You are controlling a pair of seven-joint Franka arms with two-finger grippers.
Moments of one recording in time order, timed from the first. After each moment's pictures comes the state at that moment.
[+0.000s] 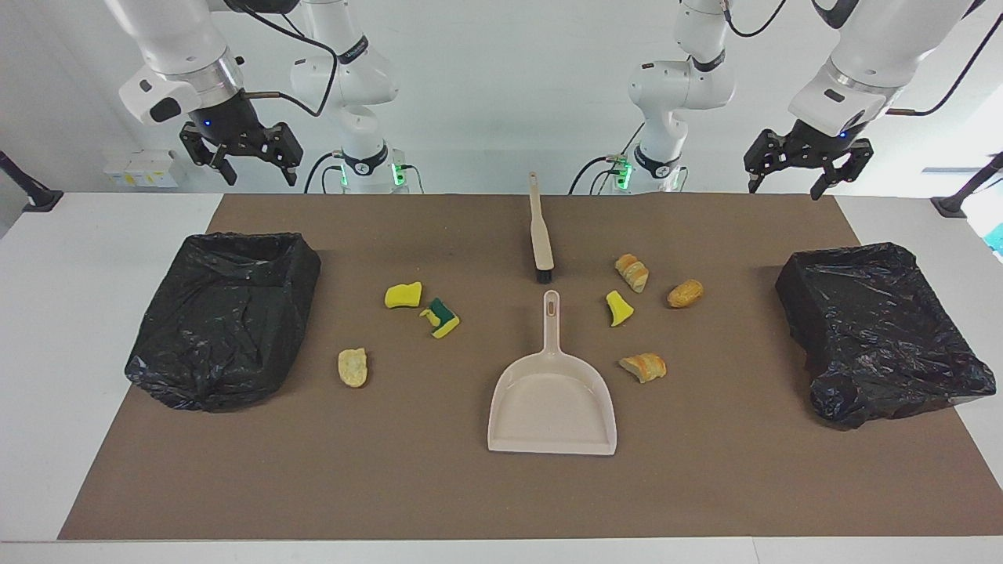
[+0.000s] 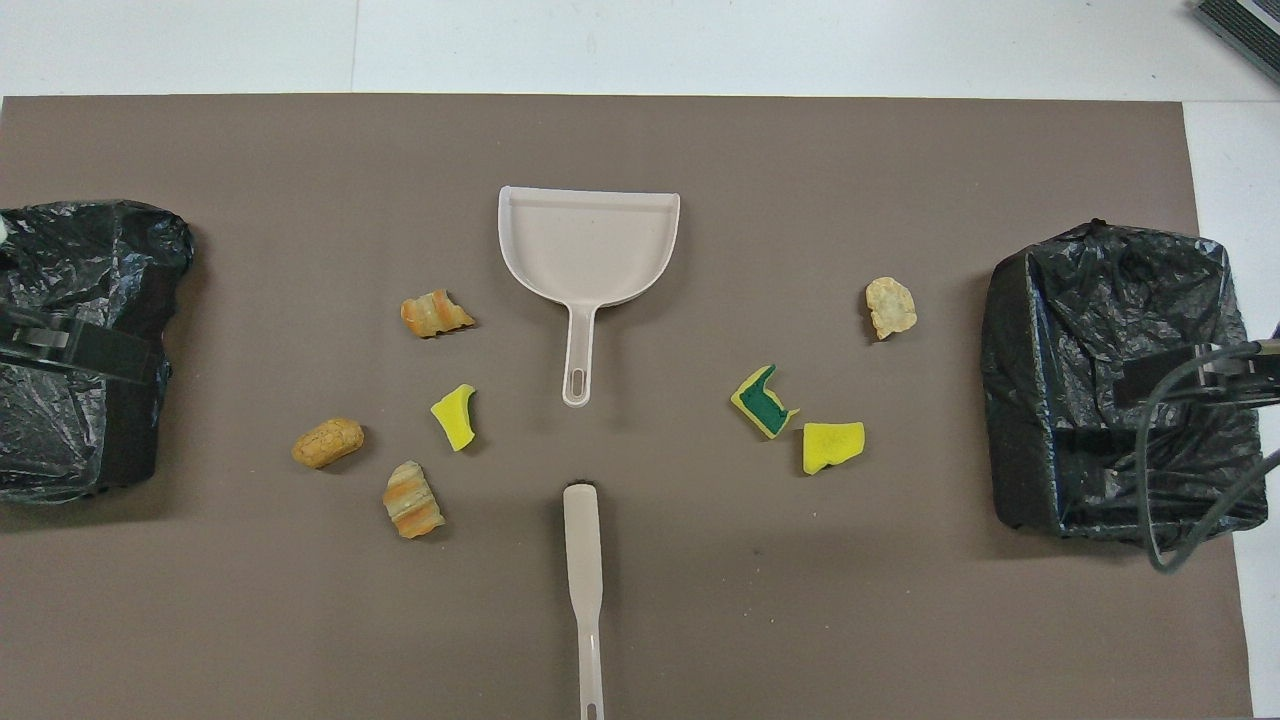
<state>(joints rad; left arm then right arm) -0.10 -0.03 -0.01 -1.51 0.01 1.44 0.12 0.01 -0.10 -0.02 -1.62 0.01 1.46 0.03</state>
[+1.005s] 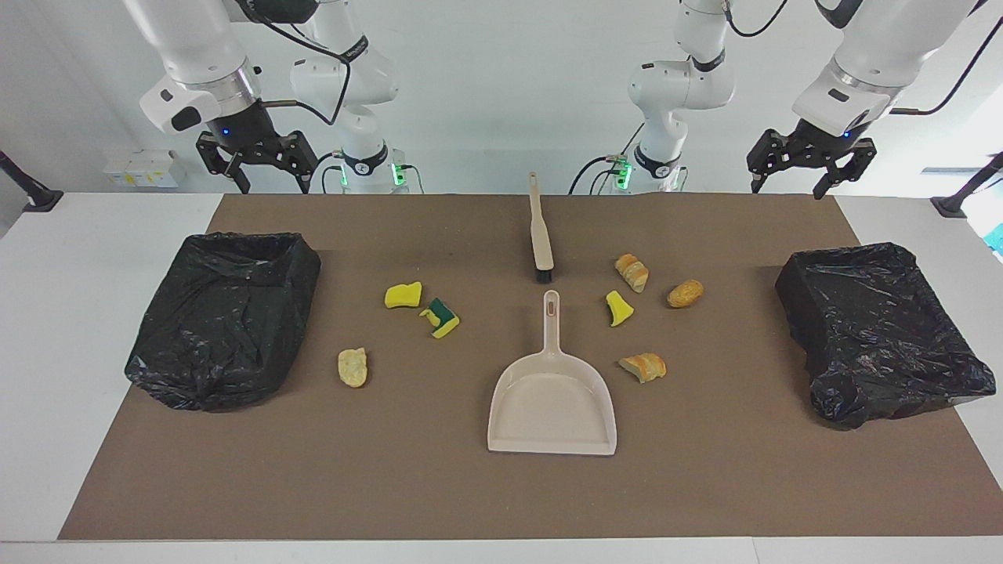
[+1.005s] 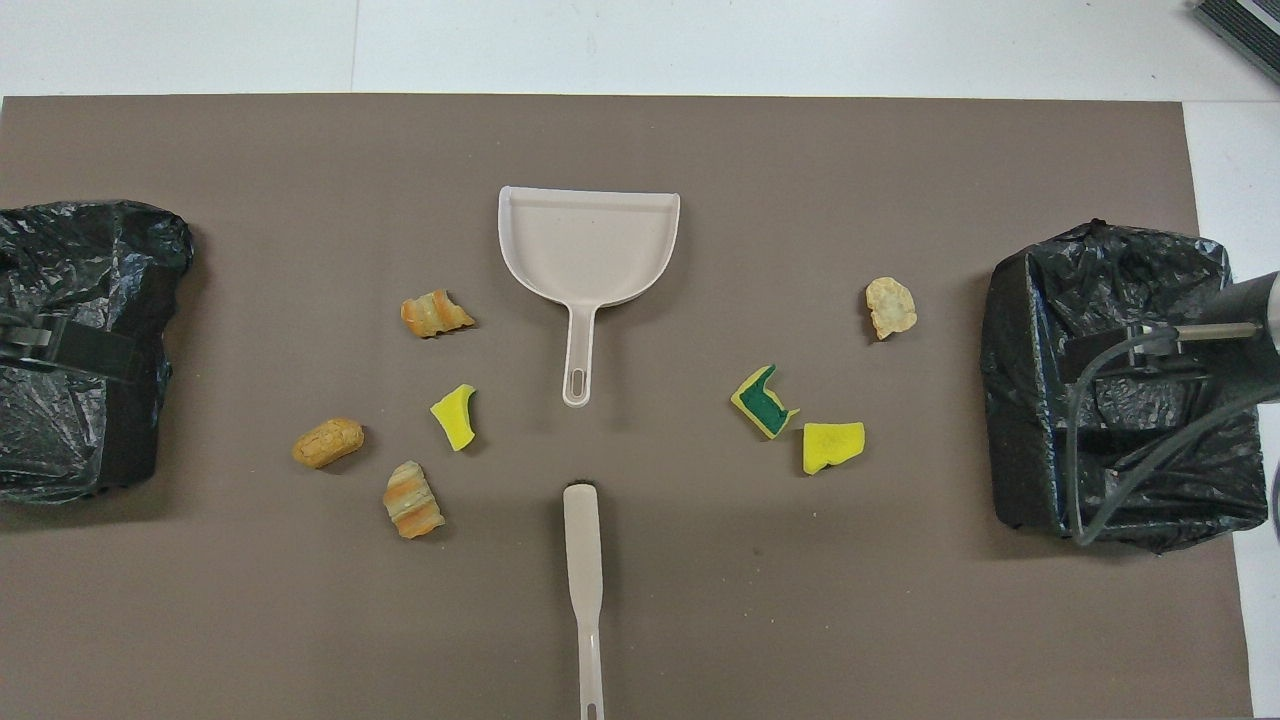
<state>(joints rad) -0.09 -0.03 0.00 -1.51 0.01 1.44 0.12 0.04 -0.09 0.00 -1.68 0.01 1.59 0.07</state>
